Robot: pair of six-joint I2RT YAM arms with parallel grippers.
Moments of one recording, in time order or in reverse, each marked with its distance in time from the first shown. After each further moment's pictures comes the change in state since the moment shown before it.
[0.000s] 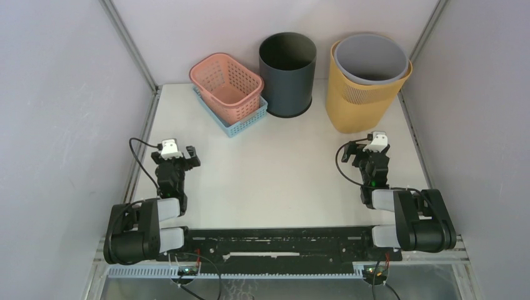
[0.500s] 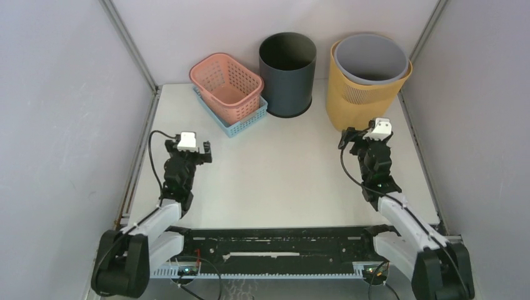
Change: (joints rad) left arm -0.219 -0.230 0.092 -0.285 -0.096 0.150; right arm 0.152 -0.374 0.189 -0.468 0.173 0.030
